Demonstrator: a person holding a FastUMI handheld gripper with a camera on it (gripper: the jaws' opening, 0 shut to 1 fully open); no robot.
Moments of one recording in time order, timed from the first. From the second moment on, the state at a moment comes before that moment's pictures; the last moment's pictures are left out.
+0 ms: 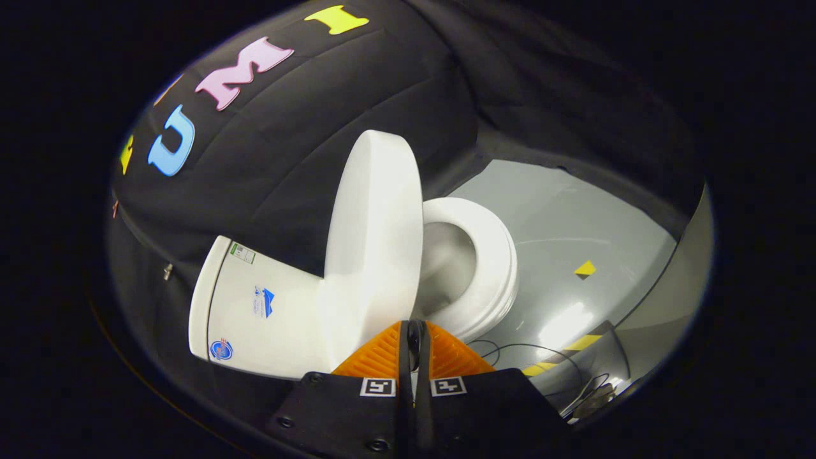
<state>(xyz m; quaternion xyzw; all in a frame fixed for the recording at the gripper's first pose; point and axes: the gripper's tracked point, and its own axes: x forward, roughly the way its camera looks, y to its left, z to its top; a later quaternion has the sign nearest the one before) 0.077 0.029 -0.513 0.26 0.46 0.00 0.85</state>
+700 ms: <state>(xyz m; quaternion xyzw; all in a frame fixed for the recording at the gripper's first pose) 0.076 0.102 -0.428 0.14 0.41 -0.03 0.90</state>
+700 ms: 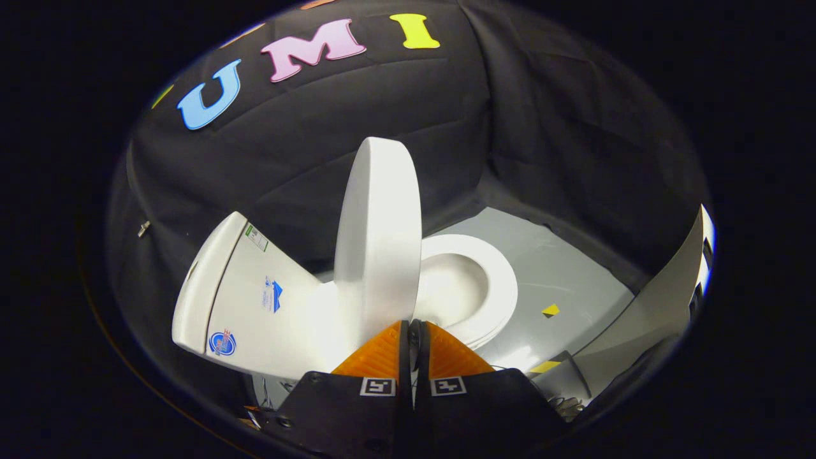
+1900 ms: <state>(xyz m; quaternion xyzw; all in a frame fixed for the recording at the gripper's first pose) 0.061 0.267 -0.364 -0.03 0.31 0.02 0.95</state>
